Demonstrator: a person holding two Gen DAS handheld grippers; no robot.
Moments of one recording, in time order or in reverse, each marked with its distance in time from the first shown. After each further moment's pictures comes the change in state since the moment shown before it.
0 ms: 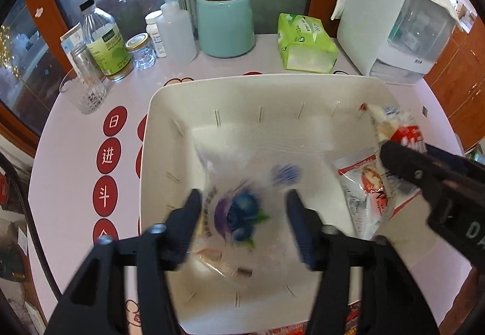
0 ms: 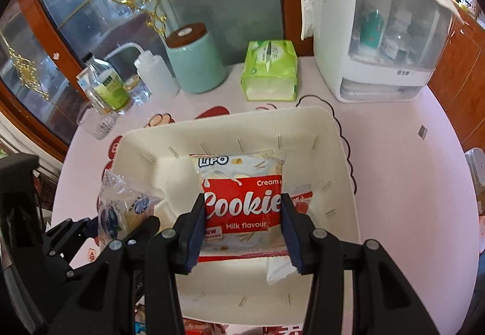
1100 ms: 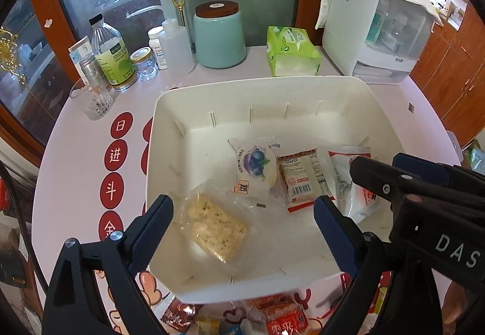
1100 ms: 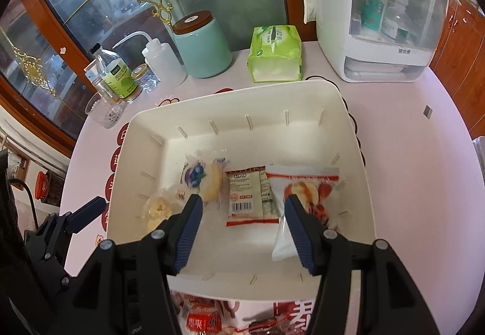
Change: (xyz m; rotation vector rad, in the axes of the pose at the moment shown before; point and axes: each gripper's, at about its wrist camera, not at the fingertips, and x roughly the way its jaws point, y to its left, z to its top) left arm -0.044 -0.010 -0.026 0.020 -0.063 -0.004; right arm -0.011 0.002 -0.027 0.018 0.026 0.051
